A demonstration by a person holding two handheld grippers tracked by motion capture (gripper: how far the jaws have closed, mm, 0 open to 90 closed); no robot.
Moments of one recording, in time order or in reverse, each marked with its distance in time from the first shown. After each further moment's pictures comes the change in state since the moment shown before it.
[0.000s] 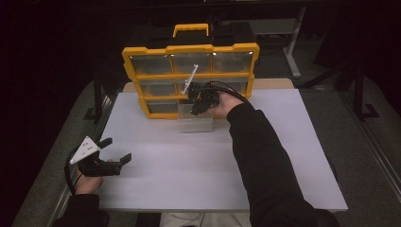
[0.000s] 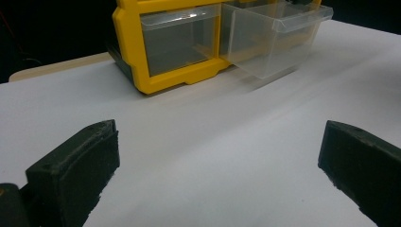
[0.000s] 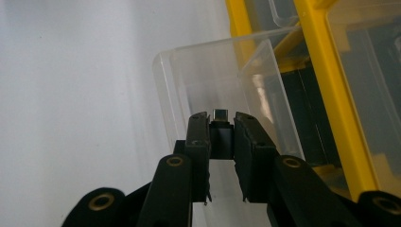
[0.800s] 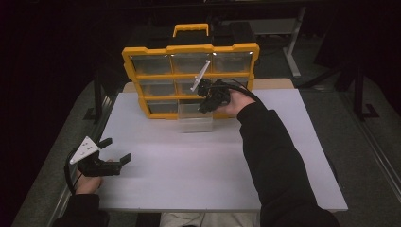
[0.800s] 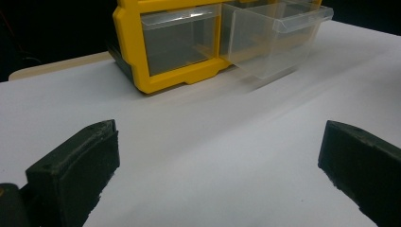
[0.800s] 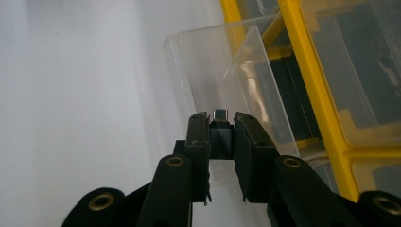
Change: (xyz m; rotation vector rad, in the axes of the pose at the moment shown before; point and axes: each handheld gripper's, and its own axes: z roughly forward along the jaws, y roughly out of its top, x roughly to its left) left arm 0.000 0.000 0.000 0.002 -0.001 -0.002; right arm 0.006 -0.018 -0.035 -0.025 -0.026 0.015
